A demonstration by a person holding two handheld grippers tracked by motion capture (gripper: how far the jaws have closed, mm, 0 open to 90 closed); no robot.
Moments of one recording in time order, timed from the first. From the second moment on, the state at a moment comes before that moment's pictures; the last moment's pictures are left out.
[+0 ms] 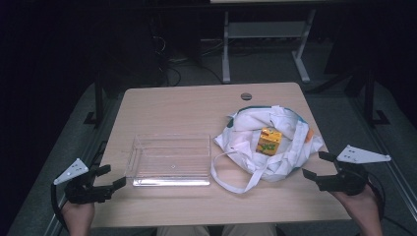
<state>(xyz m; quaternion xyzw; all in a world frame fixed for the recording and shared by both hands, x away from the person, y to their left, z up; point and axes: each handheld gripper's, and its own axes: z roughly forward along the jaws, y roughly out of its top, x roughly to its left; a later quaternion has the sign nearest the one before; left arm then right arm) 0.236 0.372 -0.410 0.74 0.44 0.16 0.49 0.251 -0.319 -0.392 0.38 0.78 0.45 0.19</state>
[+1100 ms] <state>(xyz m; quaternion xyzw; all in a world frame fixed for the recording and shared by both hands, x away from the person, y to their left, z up) 0.235 0.373 -0.409 0.73 0.44 0.16 0.49 0.271 -0.297 -0.364 0.35 0.82 0.42 0.17</state>
